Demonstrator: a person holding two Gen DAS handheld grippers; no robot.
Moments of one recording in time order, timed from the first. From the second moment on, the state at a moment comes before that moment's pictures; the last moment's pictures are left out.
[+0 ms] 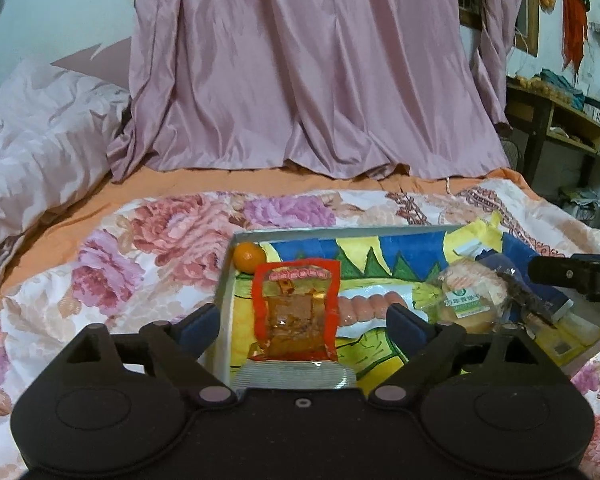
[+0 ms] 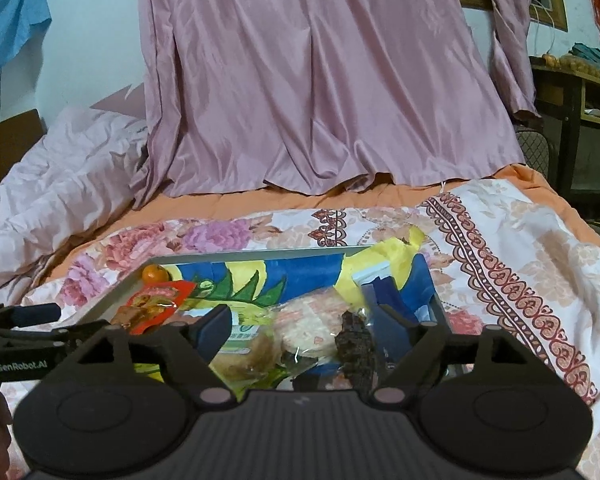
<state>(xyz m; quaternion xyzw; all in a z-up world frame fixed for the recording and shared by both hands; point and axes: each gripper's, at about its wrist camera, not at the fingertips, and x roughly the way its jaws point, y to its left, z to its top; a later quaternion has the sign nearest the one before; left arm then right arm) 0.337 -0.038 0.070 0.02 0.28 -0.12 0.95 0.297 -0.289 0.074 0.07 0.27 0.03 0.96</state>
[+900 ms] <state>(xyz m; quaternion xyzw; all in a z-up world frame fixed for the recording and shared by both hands) 0.095 -0.013 0.012 0.08 0.33 -0.20 0.92 0.108 -0.270 0.034 0.11 0.26 0.09 0.96</state>
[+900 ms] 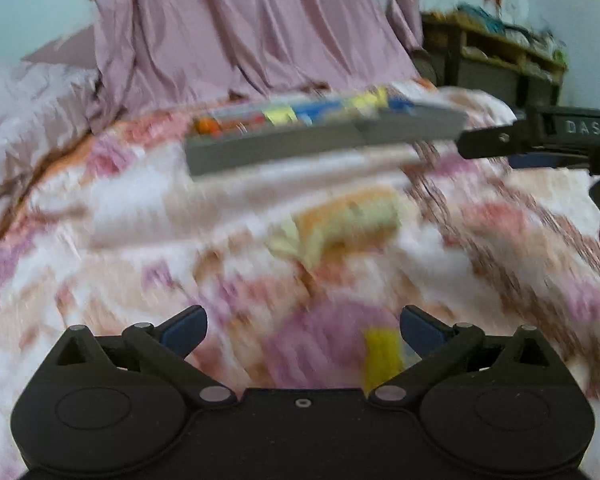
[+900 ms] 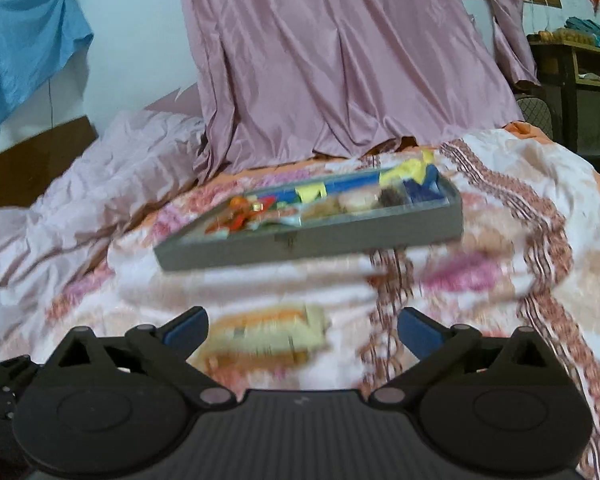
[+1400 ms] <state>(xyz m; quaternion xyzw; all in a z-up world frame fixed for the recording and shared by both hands) 0.085 -0.039 -0.020 0.07 0.38 -0.27 0.88 0.105 -0.279 0.011 0.15 0.29 0.06 0.94</state>
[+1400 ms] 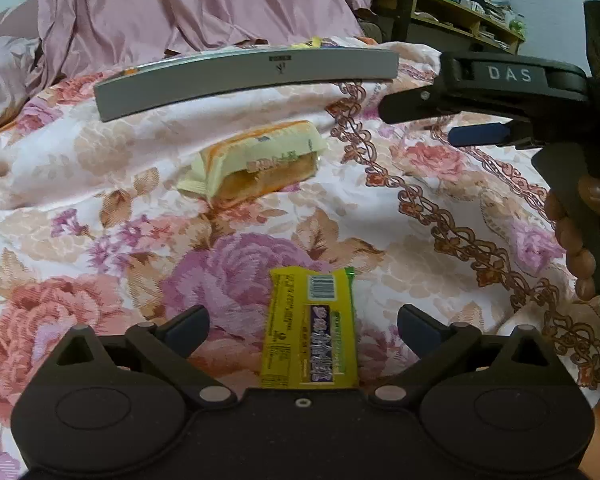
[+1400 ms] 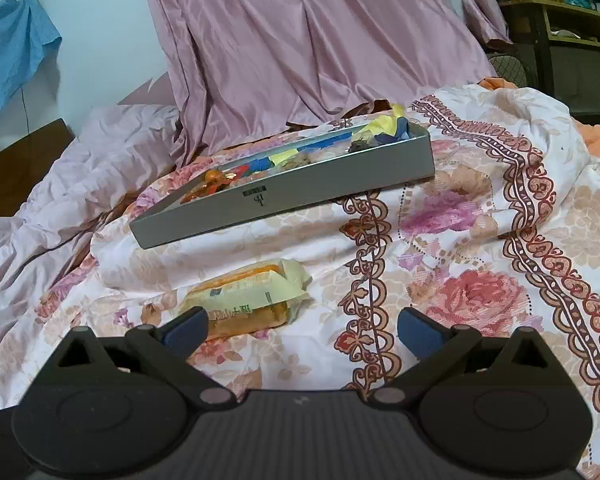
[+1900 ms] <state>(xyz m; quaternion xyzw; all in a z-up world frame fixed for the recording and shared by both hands) 0.090 -0.052 -0.039 0.09 0.39 -0.27 0.88 0.109 -0.280 0.010 0.16 0.30 0.07 0.94</state>
